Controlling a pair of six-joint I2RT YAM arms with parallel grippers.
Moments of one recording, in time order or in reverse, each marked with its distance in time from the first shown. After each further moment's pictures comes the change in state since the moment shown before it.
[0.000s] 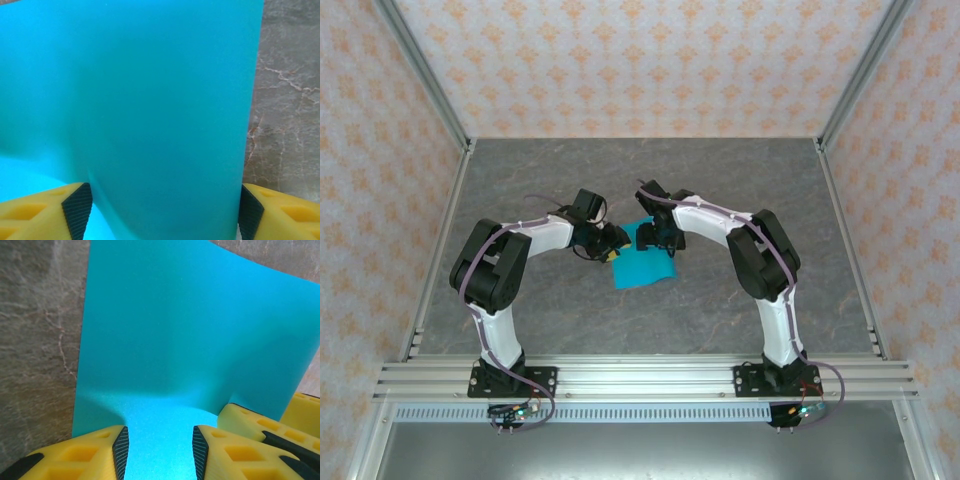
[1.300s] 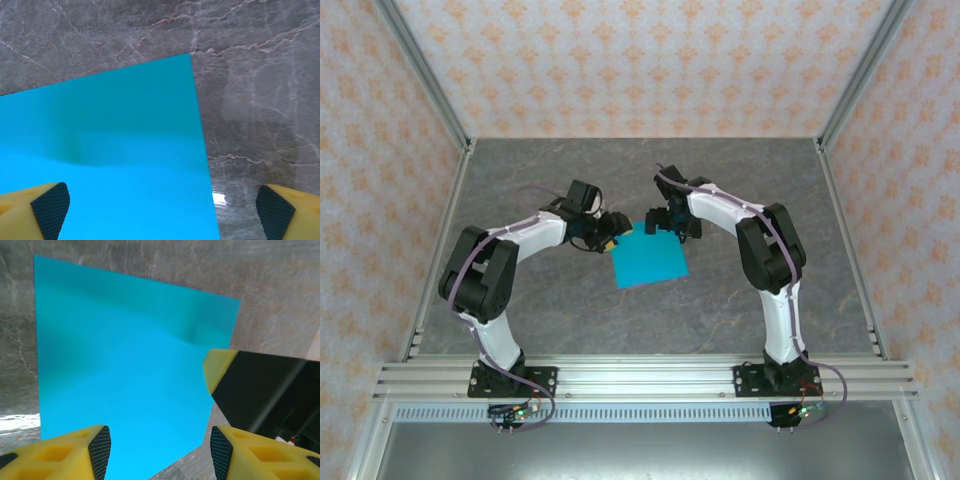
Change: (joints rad) left arm 0.012 -0.072 0.023 -0.001 0.011 0.003; right arm -0.122 0.025 0.056 -0.003 -0.016 -0.006
